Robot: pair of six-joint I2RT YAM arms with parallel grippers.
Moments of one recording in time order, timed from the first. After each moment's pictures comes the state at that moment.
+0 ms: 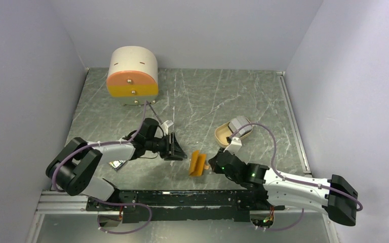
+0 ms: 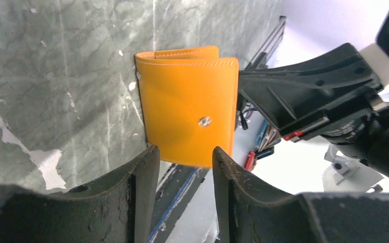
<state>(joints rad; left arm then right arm) -0.61 1.45 0.50 0.27 0.72 -0.92 1.12 0.84 0.32 -0.18 0.49 1.00</state>
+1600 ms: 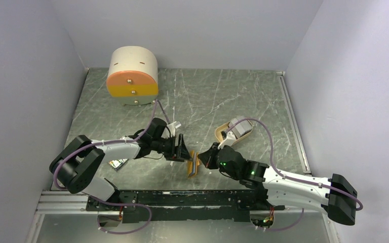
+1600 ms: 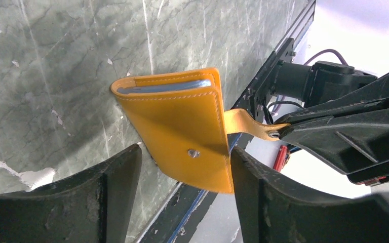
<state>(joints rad) -0.70 1.49 0.58 0.17 0.63 -0.78 1.11 0.85 0.37 0.00 0.38 0.94</state>
